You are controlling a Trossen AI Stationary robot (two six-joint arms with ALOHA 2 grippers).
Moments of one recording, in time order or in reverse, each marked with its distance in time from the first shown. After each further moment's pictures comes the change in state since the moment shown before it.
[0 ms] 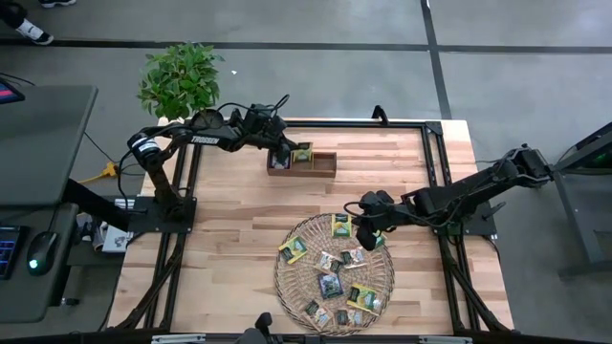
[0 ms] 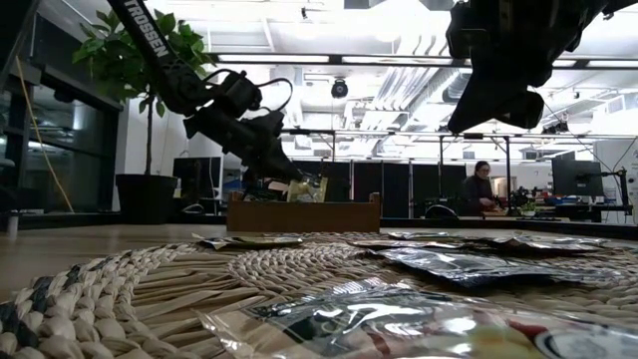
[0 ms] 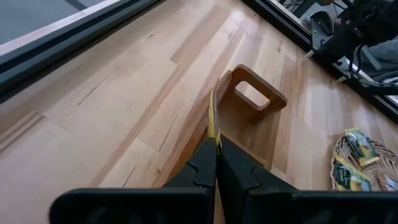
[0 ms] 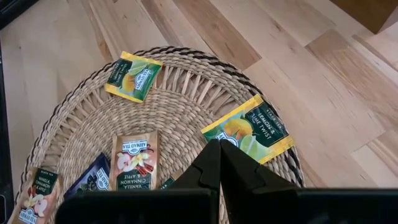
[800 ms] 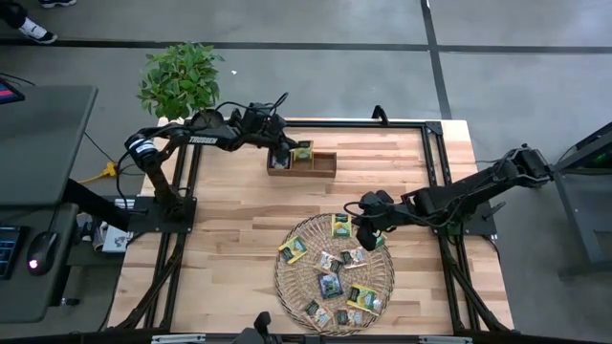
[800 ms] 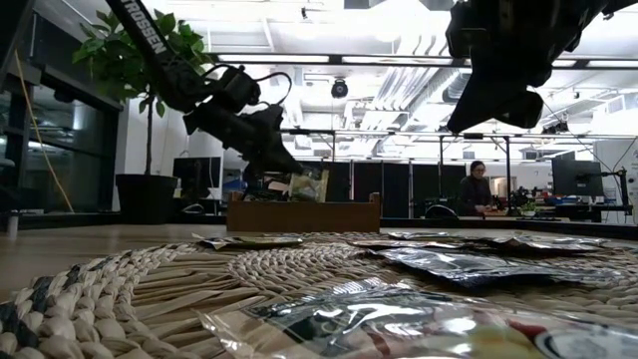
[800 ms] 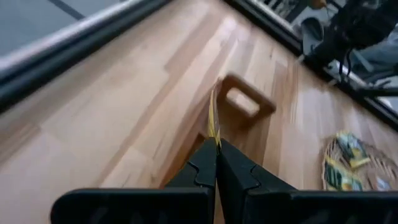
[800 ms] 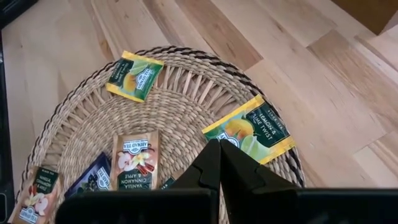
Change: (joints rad) left arm 0.001 -0.023 0.000 0.004 0.012 0.002; right arm 0.000 0.000 -0.001 0.004 -0.003 -0.007
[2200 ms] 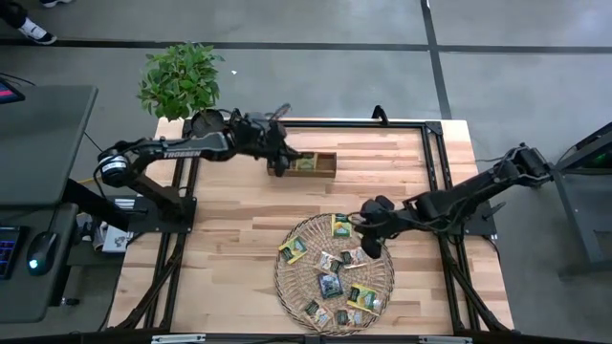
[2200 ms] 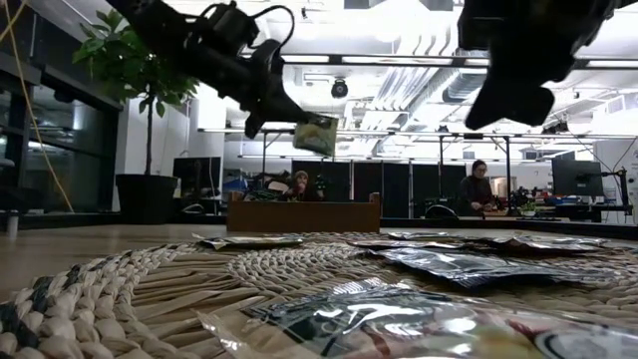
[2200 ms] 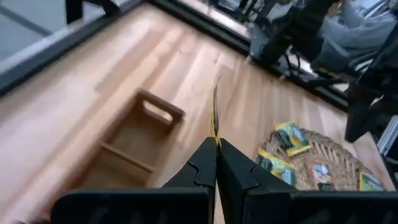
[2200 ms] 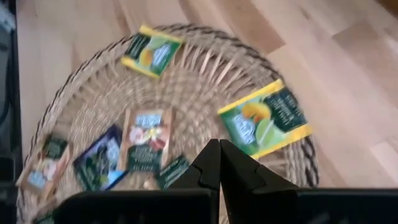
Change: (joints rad) left arm -0.216 -0.264 0.000 -0.182 -0.146 -0.020; right arm 0.068 -0.001 0.000 -0.015 -0.017 -0.037
